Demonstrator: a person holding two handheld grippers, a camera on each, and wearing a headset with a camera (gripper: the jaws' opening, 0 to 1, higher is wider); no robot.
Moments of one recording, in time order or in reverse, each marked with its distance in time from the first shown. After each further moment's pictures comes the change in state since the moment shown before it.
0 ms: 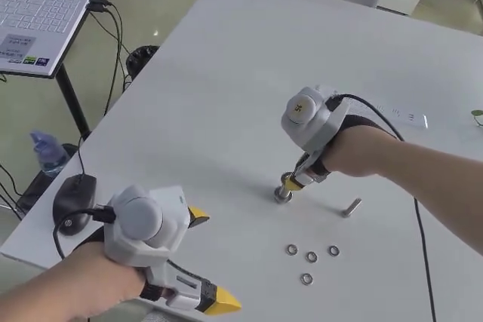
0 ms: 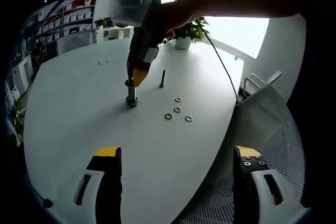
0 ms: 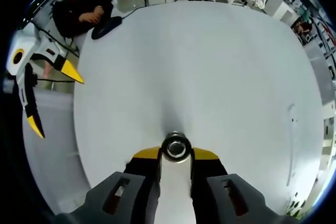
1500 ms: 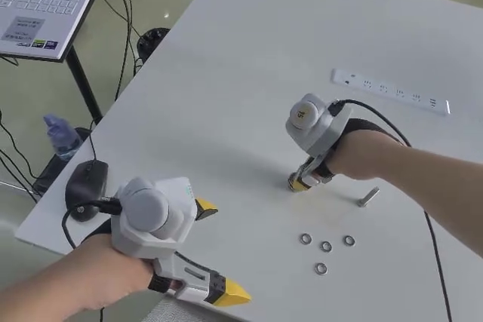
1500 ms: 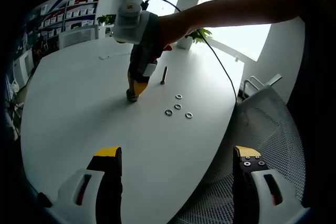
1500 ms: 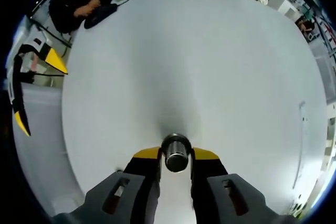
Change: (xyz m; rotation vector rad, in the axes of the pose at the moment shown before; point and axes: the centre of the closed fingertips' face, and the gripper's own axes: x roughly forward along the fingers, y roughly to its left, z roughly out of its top) left arm 0.000 0.002 -0.009 -0.036 0.001 -0.010; right arm 0.050 -0.009 -0.008 -0.006 0.035 0.004
